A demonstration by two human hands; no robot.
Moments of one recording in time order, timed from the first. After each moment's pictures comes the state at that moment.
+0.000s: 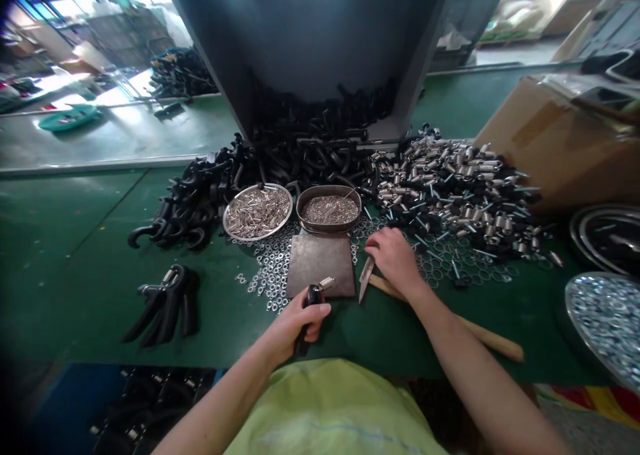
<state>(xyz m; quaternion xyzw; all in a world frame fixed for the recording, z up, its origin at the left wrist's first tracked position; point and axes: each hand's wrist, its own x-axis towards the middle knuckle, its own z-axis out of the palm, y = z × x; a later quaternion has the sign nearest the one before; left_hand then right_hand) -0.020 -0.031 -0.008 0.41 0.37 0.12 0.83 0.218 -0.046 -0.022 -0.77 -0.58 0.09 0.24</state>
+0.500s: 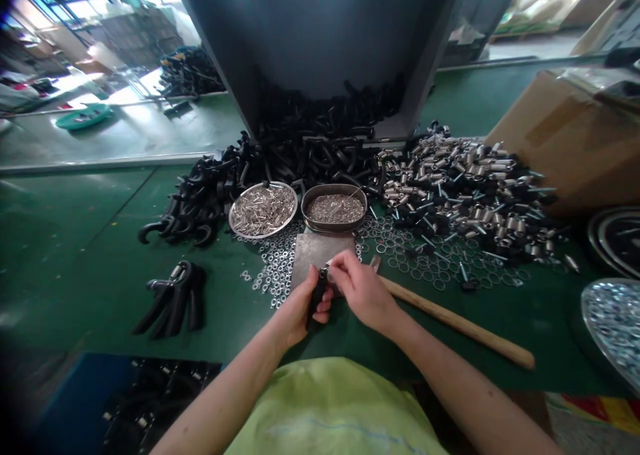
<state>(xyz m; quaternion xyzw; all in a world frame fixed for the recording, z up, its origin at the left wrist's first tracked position) 0.000 -0.016 -0.008 0.27 0.37 0.15 0.88 0.142 -0.065 0.017 -0.64 -0.53 0.36 0.42</state>
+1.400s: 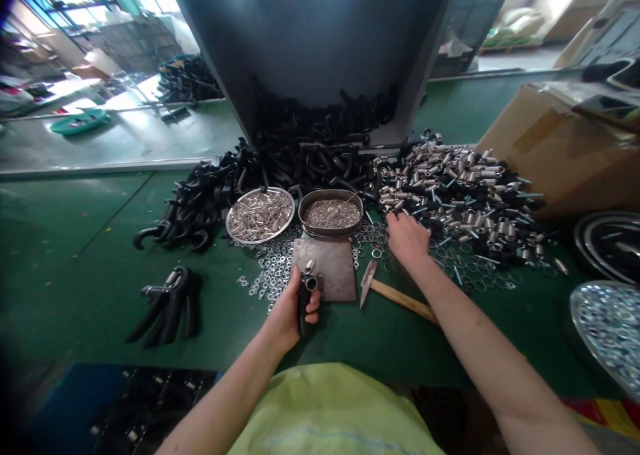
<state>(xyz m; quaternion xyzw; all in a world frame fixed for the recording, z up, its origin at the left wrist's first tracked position) -0.008 -0.010 -0.017 0.18 0.38 0.22 0.88 0.265 -0.016 -0.017 -0.85 -0.53 -0.07 0.01</state>
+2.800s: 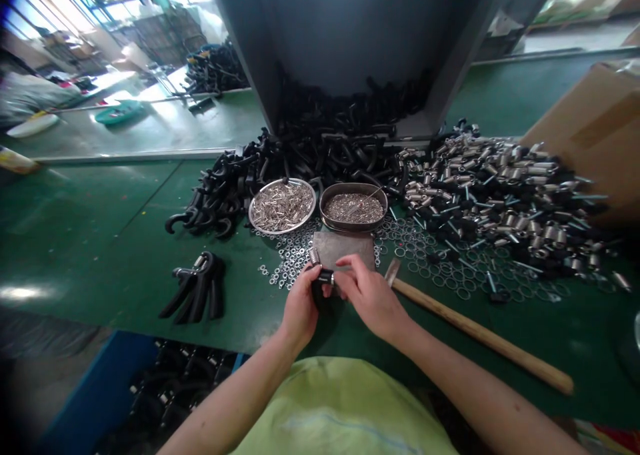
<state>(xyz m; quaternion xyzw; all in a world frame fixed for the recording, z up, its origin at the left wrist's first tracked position) -0.008 -0.014 -0.013 0.31 0.39 0.43 0.75 0.117 -0.060 0.017 -0.65 -0.54 0.38 0.38</state>
